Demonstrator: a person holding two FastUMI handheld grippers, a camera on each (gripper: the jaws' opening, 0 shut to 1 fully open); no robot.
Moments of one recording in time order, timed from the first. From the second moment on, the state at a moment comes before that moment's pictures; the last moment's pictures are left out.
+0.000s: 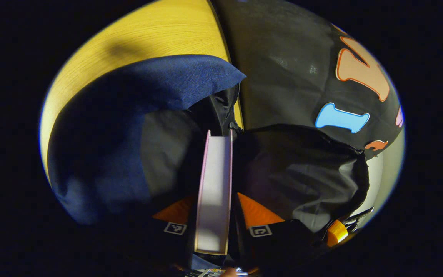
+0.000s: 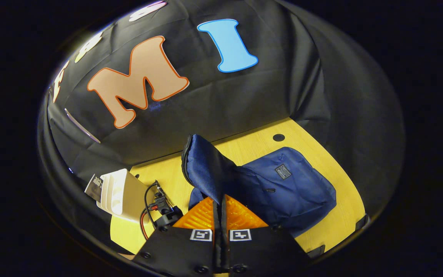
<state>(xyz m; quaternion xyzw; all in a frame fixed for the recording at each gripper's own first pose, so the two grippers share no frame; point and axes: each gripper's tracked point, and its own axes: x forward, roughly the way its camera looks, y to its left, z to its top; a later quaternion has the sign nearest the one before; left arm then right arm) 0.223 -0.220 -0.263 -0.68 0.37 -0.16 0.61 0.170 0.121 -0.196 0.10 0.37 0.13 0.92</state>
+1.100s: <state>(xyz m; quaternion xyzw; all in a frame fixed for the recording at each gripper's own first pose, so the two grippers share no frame) 0.166 -0.049 -0.213 -0.43 0.39 -0.12 0.81 0.167 0.123 -0.203 0.09 0.36 0.13 0.92</state>
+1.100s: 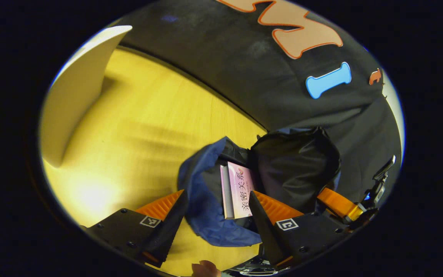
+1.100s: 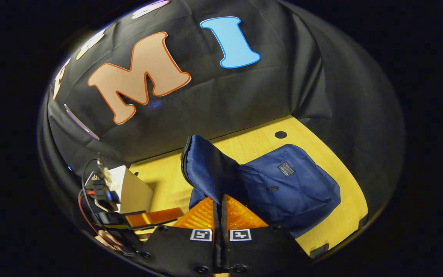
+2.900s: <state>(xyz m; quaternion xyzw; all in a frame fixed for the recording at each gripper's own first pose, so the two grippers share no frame) 0.104 0.475 -0.171 -0.15 0.42 0.08 0.89 0.163 0.124 -0.201 0.09 0.36 0.10 0.92</state>
